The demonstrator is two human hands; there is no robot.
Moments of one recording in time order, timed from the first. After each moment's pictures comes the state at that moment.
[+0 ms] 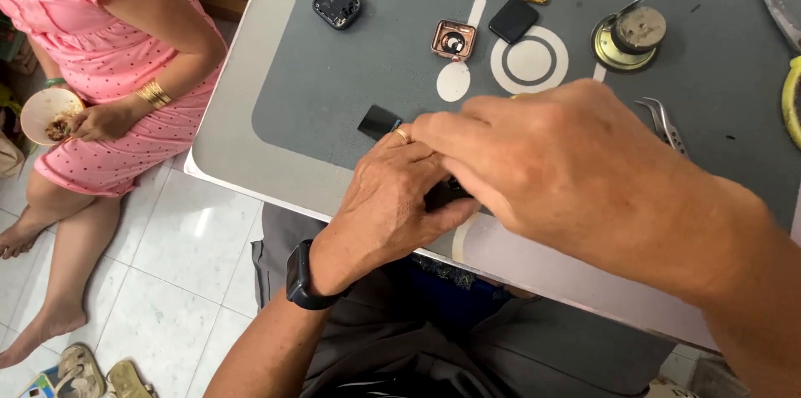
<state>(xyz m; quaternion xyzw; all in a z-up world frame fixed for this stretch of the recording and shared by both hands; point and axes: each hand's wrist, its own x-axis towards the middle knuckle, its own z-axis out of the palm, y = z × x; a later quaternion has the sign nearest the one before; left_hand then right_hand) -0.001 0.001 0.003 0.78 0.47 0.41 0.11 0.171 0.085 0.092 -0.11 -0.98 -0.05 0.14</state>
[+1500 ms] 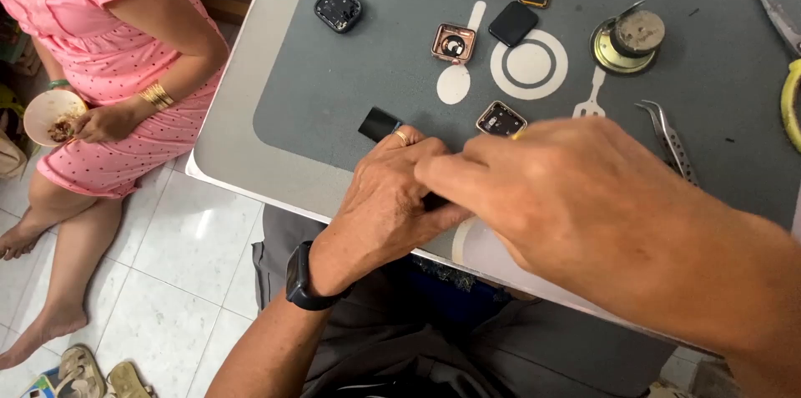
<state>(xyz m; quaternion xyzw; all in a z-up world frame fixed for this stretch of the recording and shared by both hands) -0.002 -0.001 -0.003 0.76 0.49 0.40 0.13 0.182 0.071 0.099 -0.14 -0.99 0.04 0.02</state>
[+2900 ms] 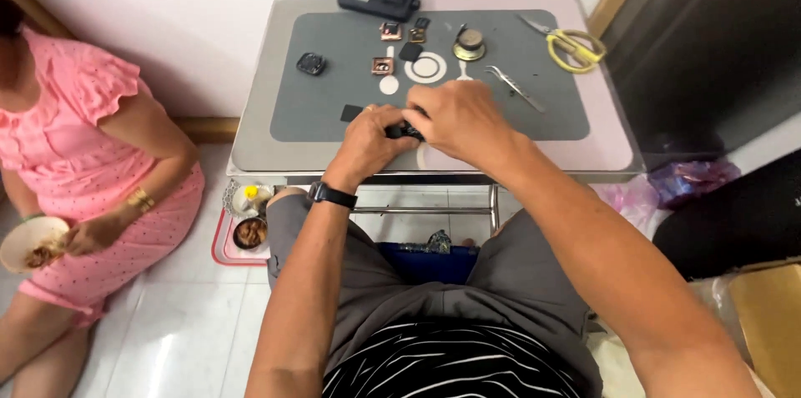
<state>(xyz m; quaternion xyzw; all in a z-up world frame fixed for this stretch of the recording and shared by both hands) -0.023 -0.007 -0.016 0.76 0.48 0.36 0.24 0.169 -0.008 0.054 -0.40 -0.88 -0.05 0.26</state>
